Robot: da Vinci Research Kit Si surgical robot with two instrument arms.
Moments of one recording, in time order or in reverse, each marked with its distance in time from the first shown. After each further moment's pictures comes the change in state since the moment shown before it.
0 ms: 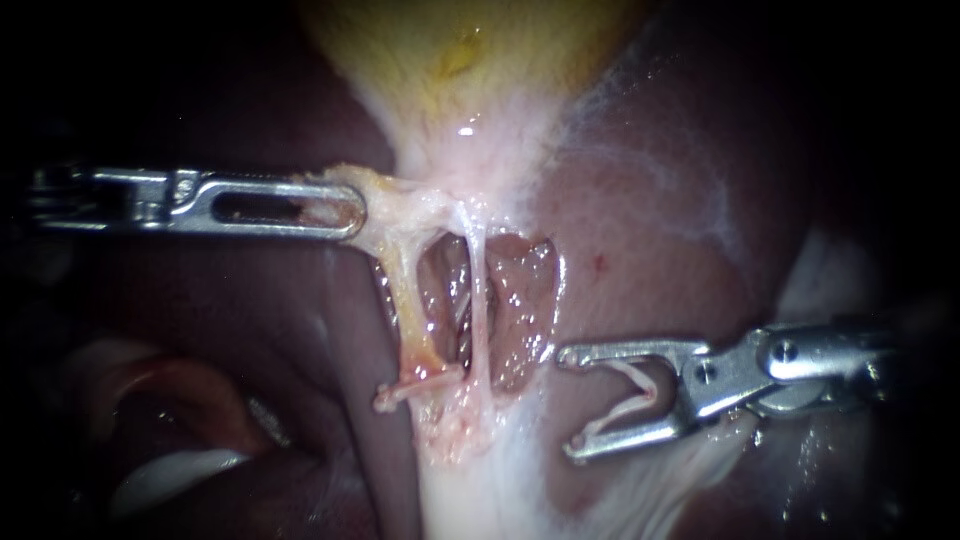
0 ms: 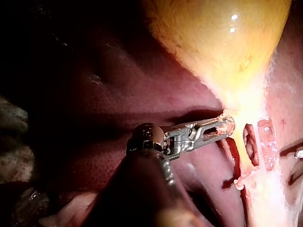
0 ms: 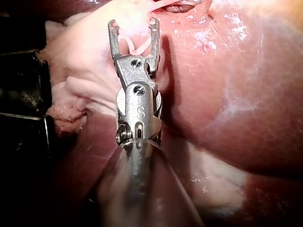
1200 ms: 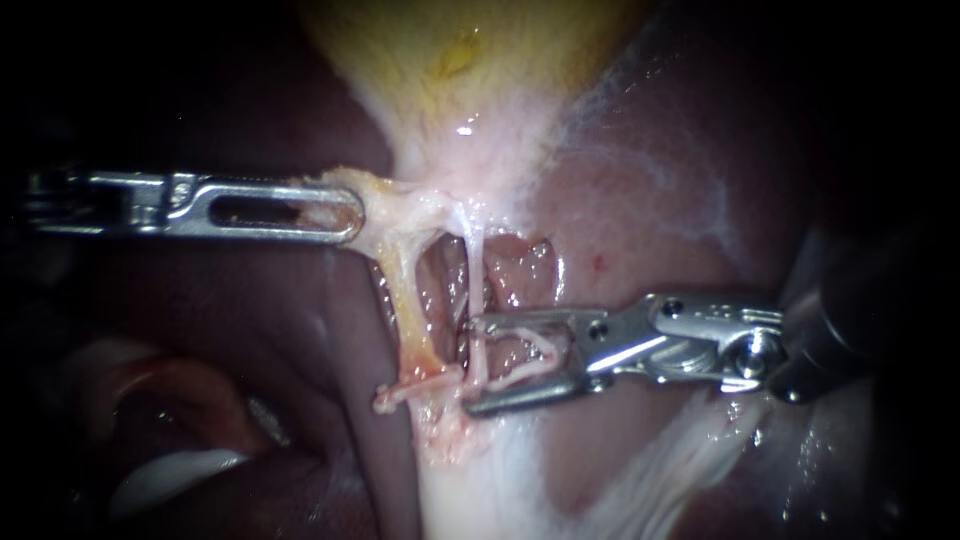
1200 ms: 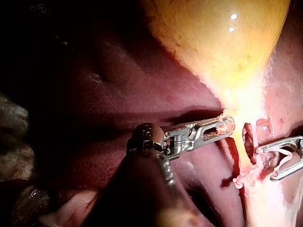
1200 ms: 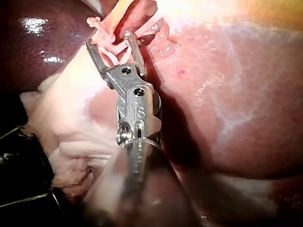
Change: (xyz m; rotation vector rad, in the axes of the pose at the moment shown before) right arm 0.001 0.006 0.008 -0.068 -0.015 0.244; left arm 0.000 -0.001 0.000 -0.003 -0.002 -0.002
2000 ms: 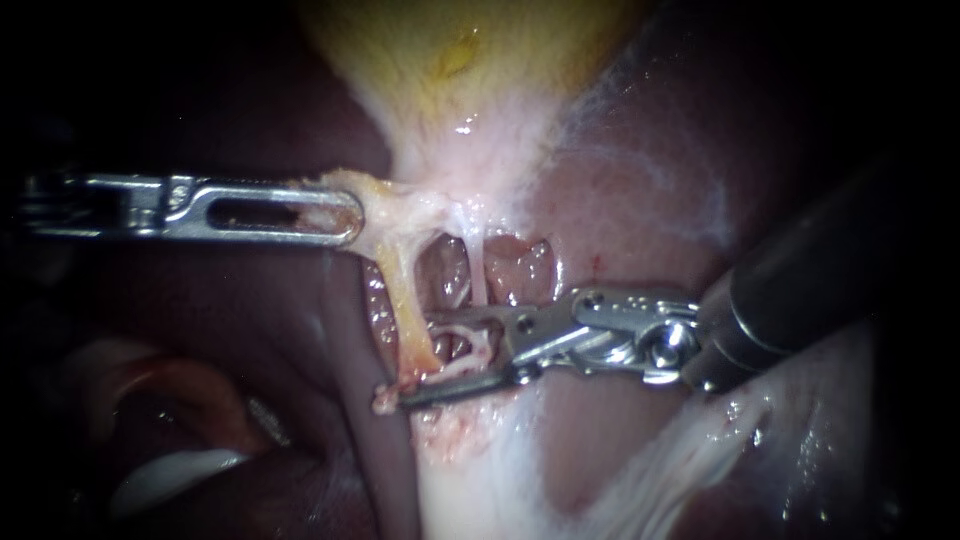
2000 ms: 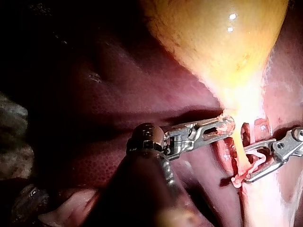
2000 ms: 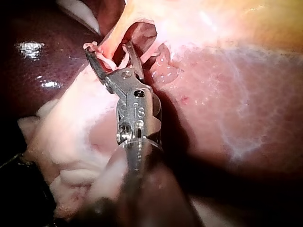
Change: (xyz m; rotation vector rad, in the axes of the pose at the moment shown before) right arm 0.000 0.002 0.006 0.021 -0.018 0.053; left arm 0.000 -0.001 0.000 -0.002 -0.001 -0.002
